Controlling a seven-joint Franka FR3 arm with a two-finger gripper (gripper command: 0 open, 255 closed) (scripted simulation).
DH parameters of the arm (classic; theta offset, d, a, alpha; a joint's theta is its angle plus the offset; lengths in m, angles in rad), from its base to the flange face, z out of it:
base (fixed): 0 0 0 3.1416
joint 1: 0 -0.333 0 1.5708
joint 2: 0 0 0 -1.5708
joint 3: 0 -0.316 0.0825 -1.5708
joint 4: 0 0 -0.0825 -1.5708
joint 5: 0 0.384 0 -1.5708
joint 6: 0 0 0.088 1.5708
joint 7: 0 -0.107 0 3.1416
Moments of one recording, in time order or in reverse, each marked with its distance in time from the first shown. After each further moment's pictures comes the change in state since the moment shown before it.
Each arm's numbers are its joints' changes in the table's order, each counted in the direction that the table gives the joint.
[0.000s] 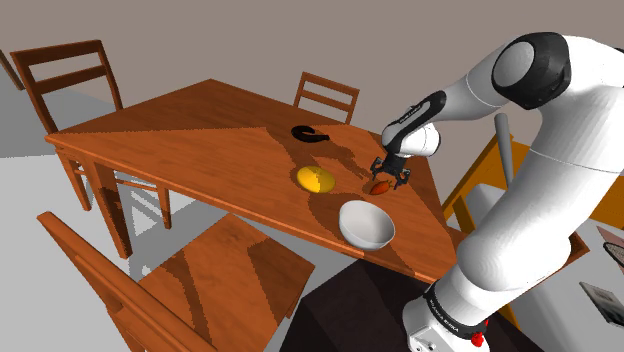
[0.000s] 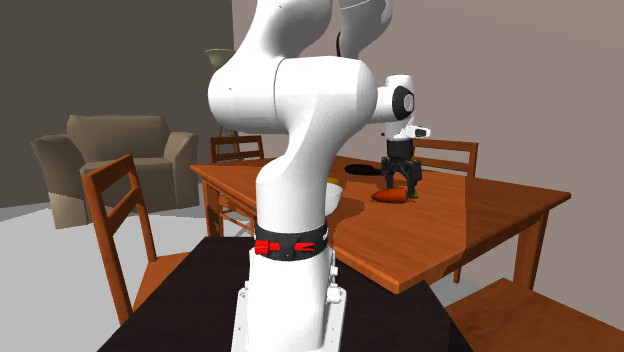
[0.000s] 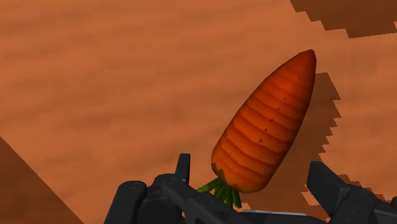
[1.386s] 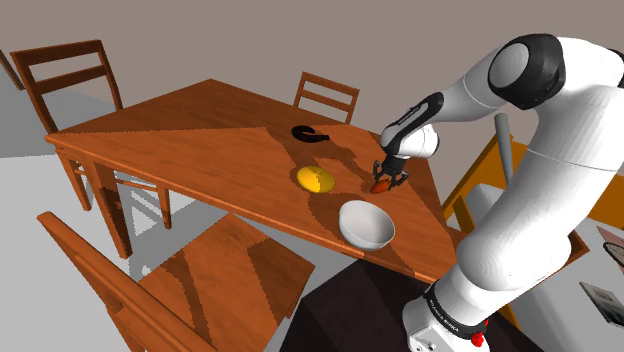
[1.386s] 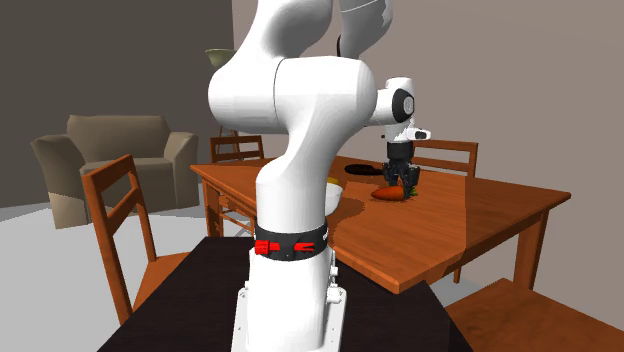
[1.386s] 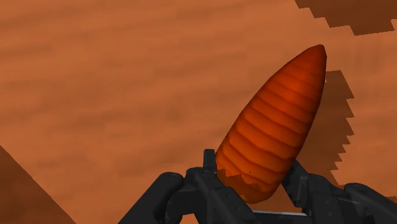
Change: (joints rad) arm 0.004 0.019 -0.004 0.005 0.011 -0.015 0.006
